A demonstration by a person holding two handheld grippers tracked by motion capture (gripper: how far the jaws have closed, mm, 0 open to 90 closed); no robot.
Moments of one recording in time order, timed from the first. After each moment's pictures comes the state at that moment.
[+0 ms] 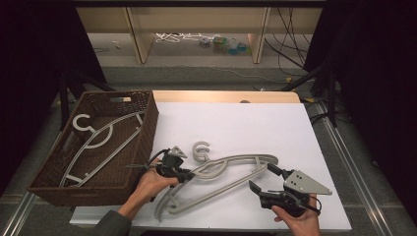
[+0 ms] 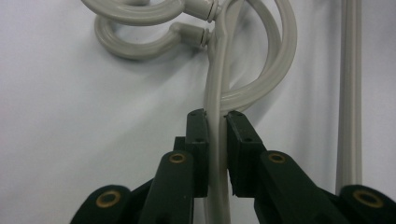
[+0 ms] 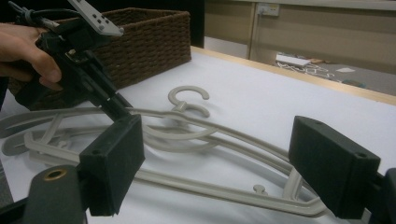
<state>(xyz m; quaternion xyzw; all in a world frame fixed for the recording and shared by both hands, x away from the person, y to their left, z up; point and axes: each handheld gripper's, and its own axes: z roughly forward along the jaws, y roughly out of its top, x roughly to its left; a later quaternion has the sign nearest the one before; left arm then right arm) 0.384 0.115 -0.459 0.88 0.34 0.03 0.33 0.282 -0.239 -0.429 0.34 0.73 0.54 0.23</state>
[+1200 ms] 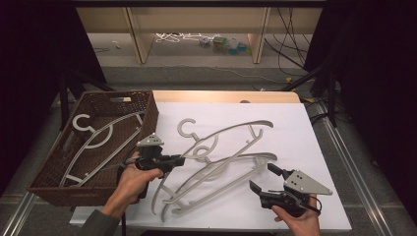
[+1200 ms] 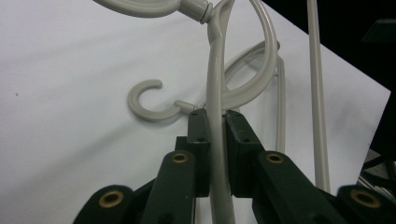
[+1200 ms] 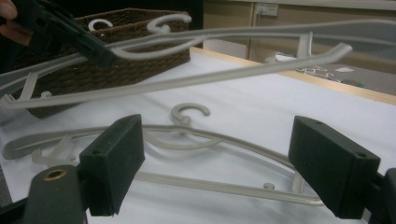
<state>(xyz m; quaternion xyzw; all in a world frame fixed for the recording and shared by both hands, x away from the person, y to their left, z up) 0.368 0.150 -0.407 0.78 0.39 0.04 0.48 0.282 -0.239 -0.430 0.34 0.73 0.55 0.23</state>
